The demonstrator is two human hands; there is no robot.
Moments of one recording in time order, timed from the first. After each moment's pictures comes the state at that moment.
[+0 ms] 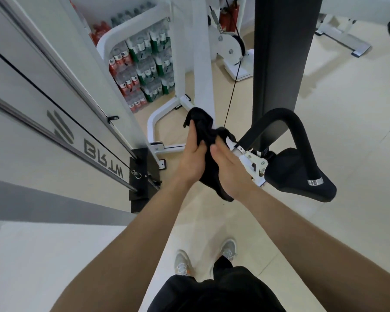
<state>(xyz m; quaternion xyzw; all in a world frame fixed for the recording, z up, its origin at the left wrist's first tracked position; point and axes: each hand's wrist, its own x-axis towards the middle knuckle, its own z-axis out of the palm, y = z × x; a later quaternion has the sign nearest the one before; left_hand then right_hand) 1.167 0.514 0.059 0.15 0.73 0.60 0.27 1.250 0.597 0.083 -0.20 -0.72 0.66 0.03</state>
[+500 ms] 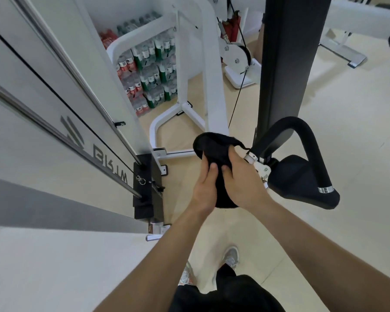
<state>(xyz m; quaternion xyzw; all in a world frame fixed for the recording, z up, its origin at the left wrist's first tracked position) 1.208 0.486 0.047 0.06 0.65 0.68 0.34 1.248 0.587 0.082 -0.24 -0.91 0.35 0.00</state>
